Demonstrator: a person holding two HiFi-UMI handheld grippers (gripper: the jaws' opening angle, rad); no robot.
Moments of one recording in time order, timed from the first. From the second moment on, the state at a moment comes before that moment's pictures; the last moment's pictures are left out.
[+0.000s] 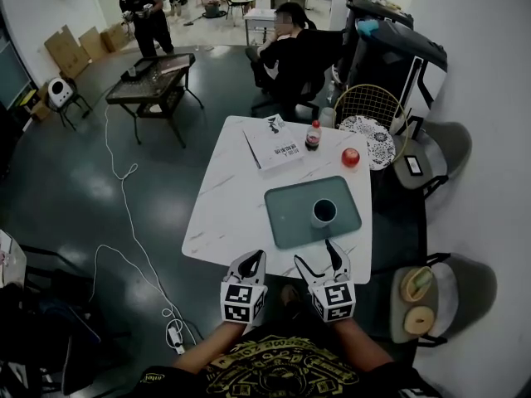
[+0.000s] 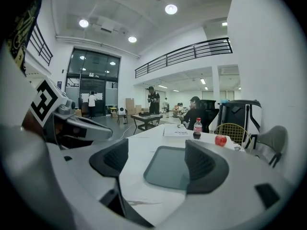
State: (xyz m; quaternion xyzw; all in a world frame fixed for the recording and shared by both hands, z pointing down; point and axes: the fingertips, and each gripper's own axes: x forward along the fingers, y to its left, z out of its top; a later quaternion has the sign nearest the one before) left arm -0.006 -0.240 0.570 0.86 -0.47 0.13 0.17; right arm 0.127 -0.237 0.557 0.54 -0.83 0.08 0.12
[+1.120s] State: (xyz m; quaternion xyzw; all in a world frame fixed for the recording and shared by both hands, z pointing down) left arm -0.078 -0.111 0.554 0.87 -0.46 0.09 0.16; right arm 0.057 -0.100 0.543 0.56 -0.81 0.09 0.13
